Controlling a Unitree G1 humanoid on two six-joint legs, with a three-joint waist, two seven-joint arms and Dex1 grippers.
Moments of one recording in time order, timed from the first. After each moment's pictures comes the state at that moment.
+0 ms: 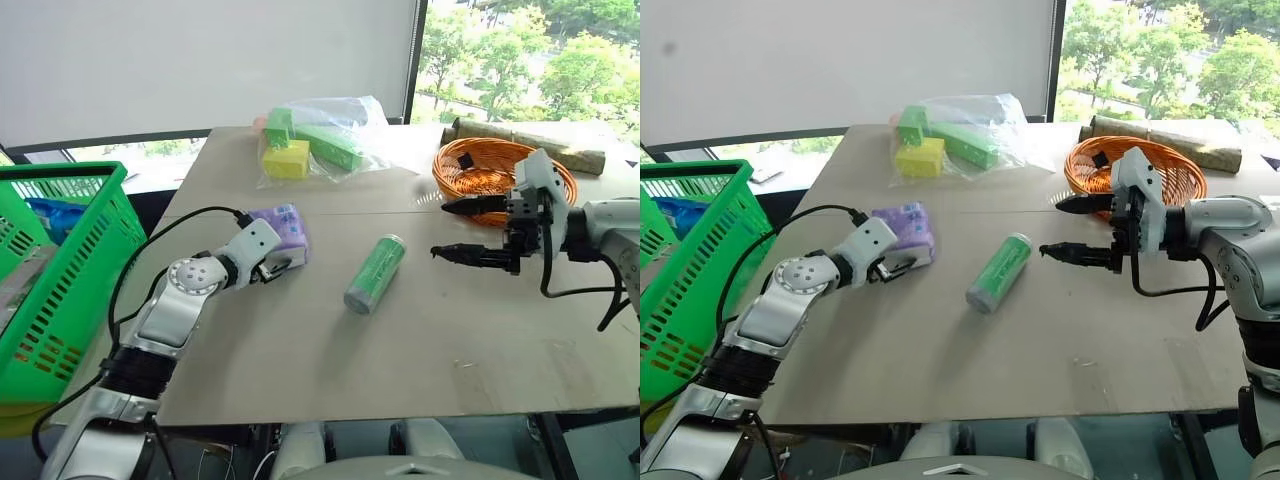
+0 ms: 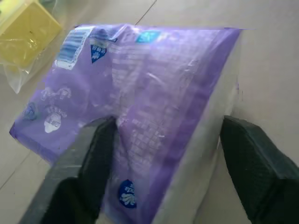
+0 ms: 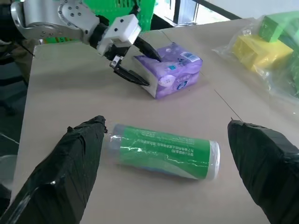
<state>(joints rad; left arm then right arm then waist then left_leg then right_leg) -0.36 0.70 -0.19 0.06 -0.01 0.36 -0.62 -0.52 -0.82 -0.06 -0.26 0.62 0.76 1.14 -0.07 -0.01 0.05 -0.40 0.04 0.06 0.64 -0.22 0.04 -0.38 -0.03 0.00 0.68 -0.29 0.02</state>
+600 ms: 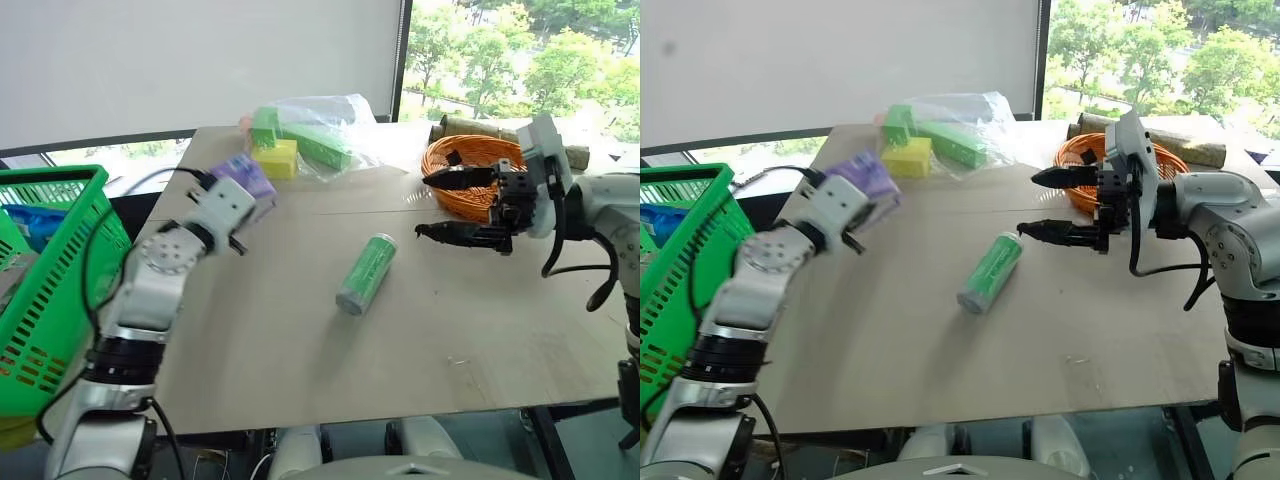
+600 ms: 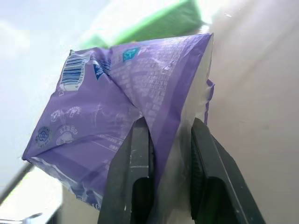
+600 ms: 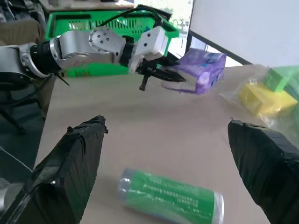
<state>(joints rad) -0.41 0.81 0.07 -0.09 0.08 0.40 -0.48 -0.69 -0.71 -0.05 -0.23 0.73 0.78 1.13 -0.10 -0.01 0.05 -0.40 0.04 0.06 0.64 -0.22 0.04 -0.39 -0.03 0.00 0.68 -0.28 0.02</state>
